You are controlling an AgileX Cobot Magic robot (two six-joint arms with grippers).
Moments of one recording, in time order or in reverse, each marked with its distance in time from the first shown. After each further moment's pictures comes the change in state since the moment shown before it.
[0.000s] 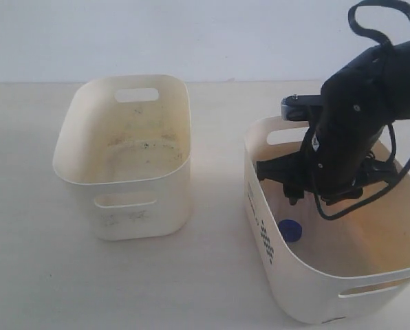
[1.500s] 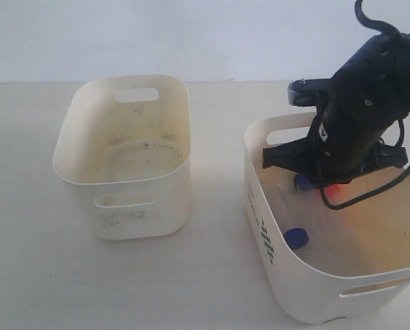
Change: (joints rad) left arm 0.000 0.000 0.000 0.000 0.000 0.000; right arm 0.002 -0.042 -0.007 -0.120 0.007 0.085
